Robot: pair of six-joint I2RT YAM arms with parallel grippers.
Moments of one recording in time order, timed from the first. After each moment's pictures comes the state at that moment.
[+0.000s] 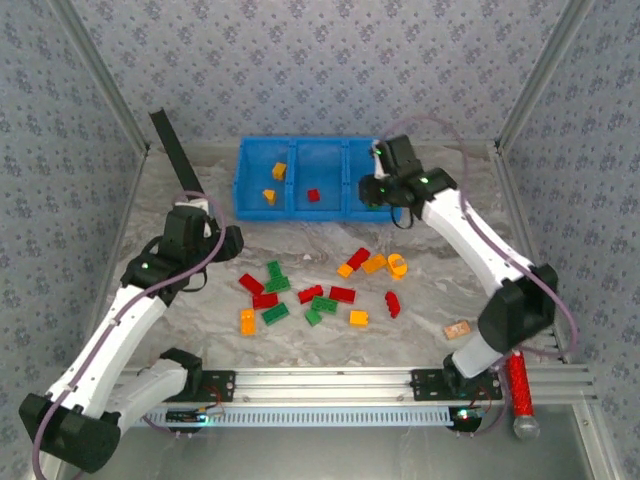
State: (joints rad) left arm -0.38 0.91 0.90 -0.72 -0.13 -0.49; right arm 0.49 1.62 1.56 -0.75 0.06 0.27
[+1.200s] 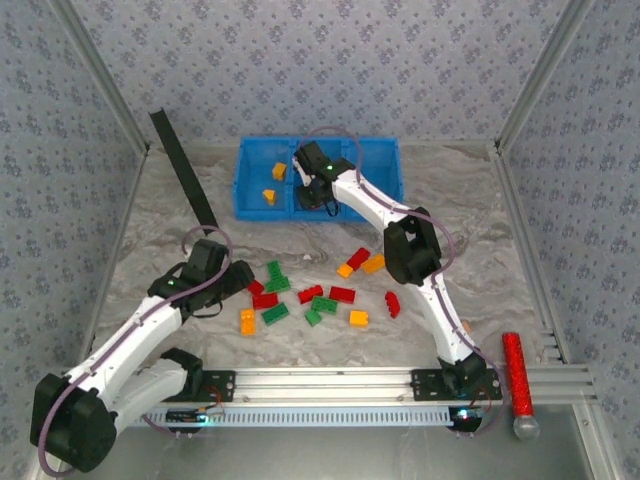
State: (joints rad) left arm -0.44 0.92 0.58 -0.64 -0.05 -0.87; right arm 0.62 2.43 2.24 -0.84 0.06 0.09
